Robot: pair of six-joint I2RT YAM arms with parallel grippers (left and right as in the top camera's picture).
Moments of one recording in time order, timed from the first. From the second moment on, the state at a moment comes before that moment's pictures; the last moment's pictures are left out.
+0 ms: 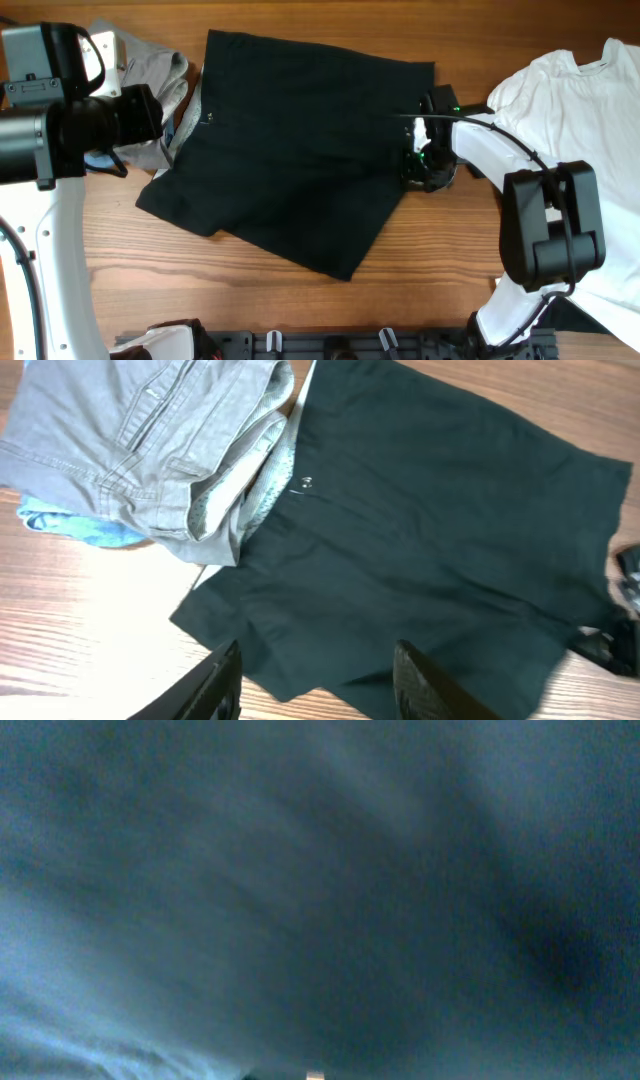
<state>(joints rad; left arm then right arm) 0.10 1.42 1.79 -1.37 0.10 -0.11 0.18 1.92 1.18 -0.91 -0.17 0.29</state>
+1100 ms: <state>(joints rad) 0.14 1.52 1.69 -1.52 0.07 -0.27 0.05 1.40 1.22 -1.27 -0.16 0.36</state>
